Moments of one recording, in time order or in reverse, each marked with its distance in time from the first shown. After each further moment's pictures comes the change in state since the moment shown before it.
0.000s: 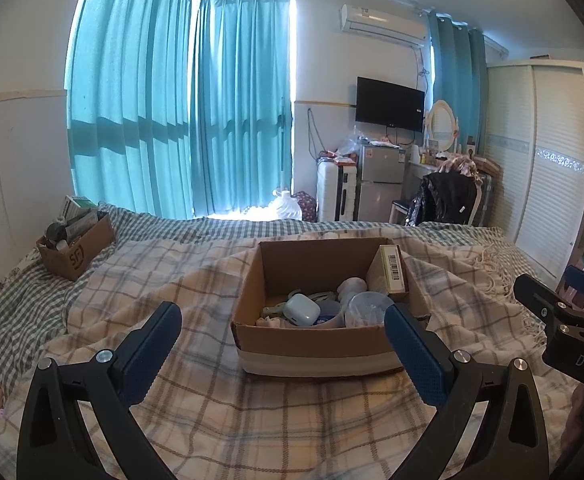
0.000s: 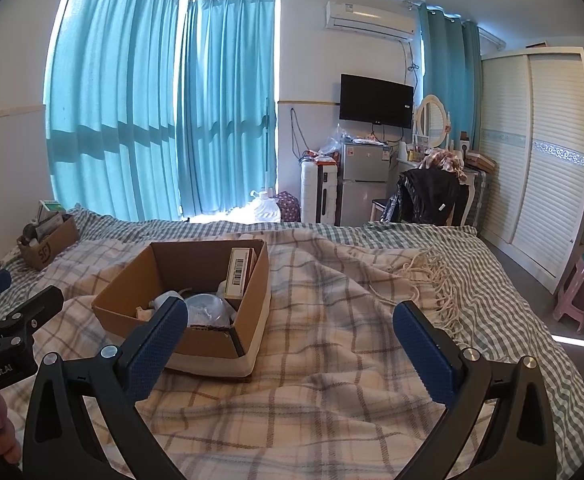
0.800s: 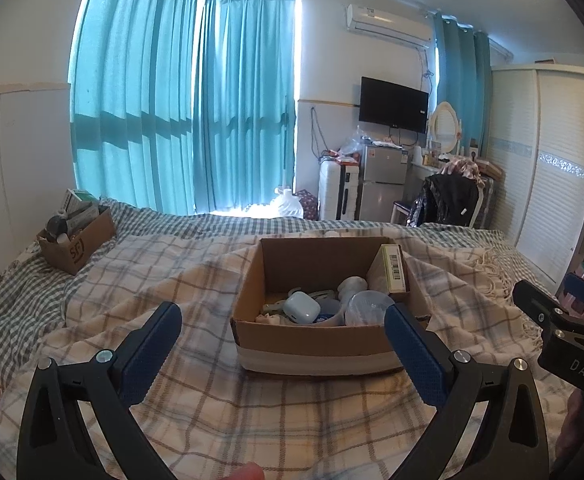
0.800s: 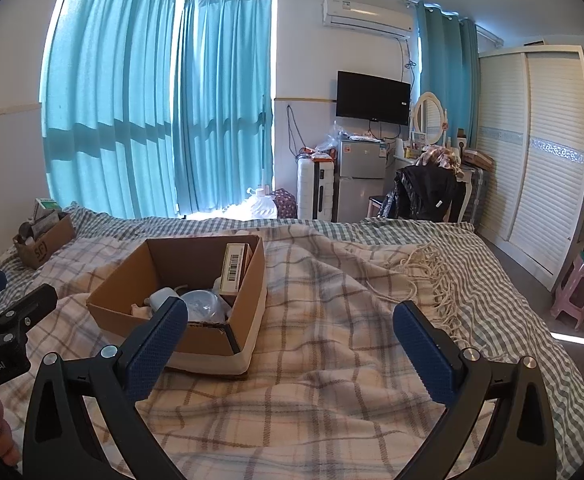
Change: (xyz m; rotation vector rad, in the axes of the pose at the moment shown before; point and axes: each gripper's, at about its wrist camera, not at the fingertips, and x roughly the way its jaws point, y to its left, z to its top) left arm 0.001 0.002 -0.003 -0.024 0.007 0.008; right arm 0.003 -0.001 -0.004 0.002 0.009 -0.014
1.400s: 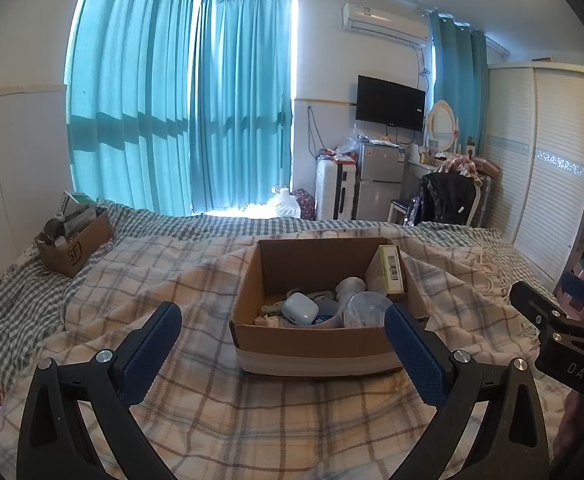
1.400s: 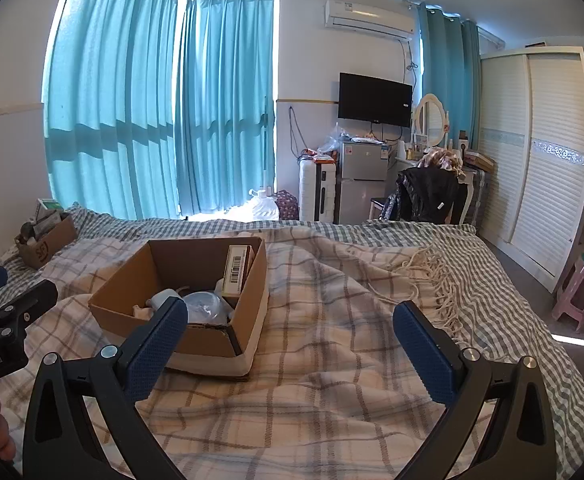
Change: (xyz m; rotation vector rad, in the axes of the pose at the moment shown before) left arm 0.000 -0.001 0.004 0.009 0.005 -0.010; right arm 0.000 0.000 0.002 0.000 -0.005 0.009
